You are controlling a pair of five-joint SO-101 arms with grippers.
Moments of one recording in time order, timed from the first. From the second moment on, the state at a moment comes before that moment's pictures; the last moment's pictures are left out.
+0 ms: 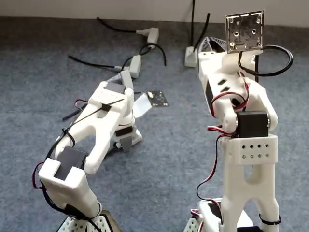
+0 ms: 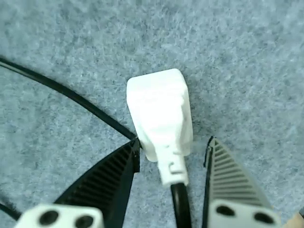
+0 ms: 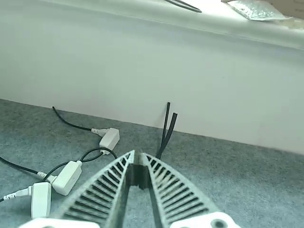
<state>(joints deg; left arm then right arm) 10.9 11.6 15.4 75.5 -49.1 -8.1 -34.5 11.1 45.4 9.4</state>
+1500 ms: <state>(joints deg) 12.8 42.9 -46.5 67.0 -27.5 -8.1 -35.2 11.1 45.4 9.0</state>
